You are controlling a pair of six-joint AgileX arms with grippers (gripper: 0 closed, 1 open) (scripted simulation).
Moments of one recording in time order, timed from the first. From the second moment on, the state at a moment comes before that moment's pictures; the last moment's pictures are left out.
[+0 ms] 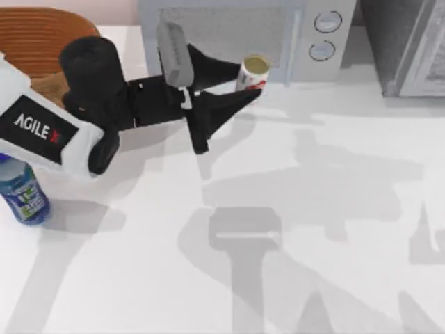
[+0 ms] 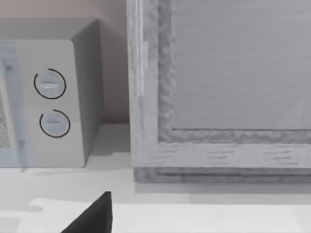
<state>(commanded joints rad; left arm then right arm) -0.35 2.15 1.05 1.15 1.05 0.04 0.00 0.00 0.00 0.00 0.00 0.00</state>
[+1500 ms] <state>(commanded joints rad) -0.39 2.55 1.20 1.33 1.23 0.03 0.00 0.00 0.00 0.00 0.00 0.00</state>
